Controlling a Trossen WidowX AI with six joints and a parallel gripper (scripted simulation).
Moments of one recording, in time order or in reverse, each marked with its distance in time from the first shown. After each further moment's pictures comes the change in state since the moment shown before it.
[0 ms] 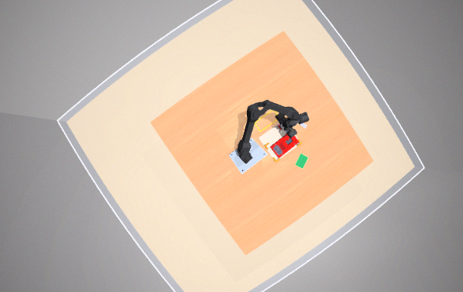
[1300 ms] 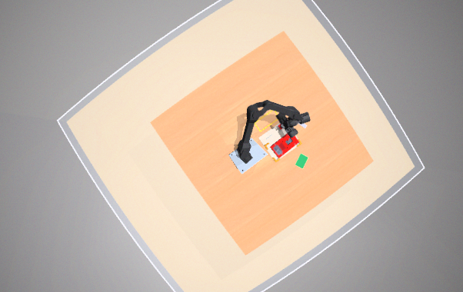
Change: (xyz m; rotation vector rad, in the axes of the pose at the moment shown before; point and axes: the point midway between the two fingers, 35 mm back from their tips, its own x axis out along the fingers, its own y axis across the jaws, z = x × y) arm -0.016 0.000 0.000 0.006 -0.011 0.003
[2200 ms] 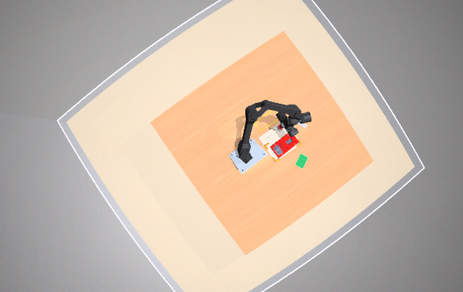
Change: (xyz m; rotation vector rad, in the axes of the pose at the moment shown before) arm -0.033 0.007 -0.008 0.007 0.007 -0.002
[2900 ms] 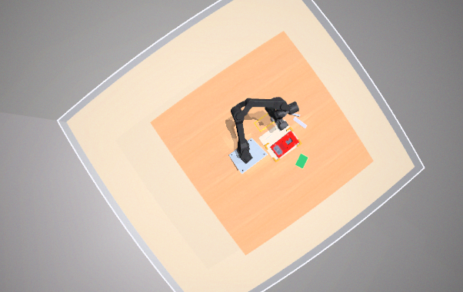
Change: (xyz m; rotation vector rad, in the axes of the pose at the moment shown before) arm -0.005 0.075 -0.036 -0.023 -0.006 -0.011
